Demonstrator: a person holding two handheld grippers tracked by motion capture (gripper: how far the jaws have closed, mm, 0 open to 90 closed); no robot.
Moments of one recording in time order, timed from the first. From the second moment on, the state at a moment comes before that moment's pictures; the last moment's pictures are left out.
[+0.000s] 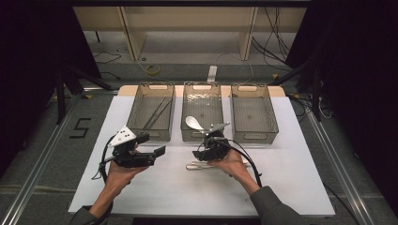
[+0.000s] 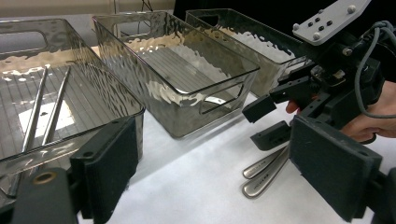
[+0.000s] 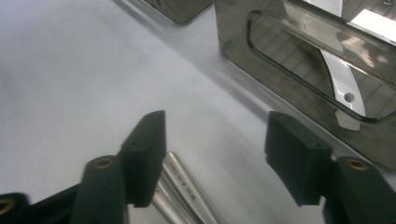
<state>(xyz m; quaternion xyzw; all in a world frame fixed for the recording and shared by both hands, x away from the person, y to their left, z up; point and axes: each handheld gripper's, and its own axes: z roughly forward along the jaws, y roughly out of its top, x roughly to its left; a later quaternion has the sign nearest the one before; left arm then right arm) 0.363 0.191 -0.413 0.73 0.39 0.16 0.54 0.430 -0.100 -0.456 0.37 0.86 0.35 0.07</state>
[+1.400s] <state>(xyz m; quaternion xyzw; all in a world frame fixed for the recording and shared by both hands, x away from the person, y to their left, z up) 0.361 0.190 -0.413 0.73 0.39 0.16 0.53 0.415 -0.076 -0.473 0.32 0.90 0.28 0.07</state>
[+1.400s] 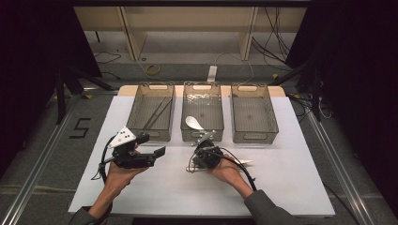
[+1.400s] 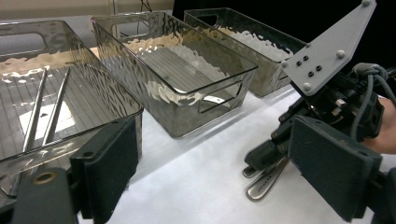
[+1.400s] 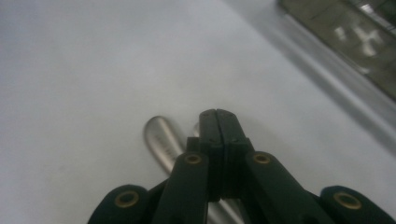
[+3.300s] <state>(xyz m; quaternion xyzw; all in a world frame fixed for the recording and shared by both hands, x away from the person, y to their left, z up) 0.359 0.194 -0.413 0.73 0.39 0.17 0.53 0.341 -0.122 -0.469 0.28 0.93 0.23 0.03</state>
